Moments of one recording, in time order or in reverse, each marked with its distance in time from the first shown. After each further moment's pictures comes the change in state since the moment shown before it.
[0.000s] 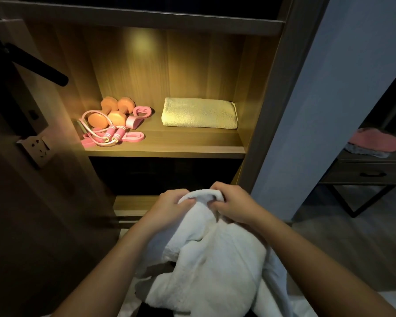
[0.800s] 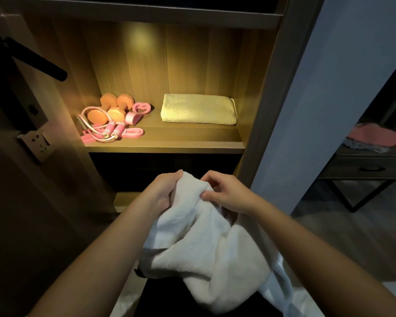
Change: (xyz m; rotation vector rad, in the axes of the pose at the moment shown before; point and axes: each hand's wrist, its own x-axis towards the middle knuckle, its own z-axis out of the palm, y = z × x) left_hand 0.030 0.020 -0.008 -0.835 0.096 -0.614; right_hand 0.002 -0.016 -0.007 0.150 -0.039 -0.124
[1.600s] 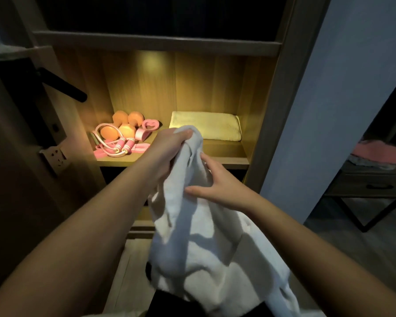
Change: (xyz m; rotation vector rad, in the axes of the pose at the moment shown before) left_hand -0.044 0.108 0.012 0.165 0.032 0.534; right_hand 0.007 -0.083 -0.018 0.032 0.083 -0.114
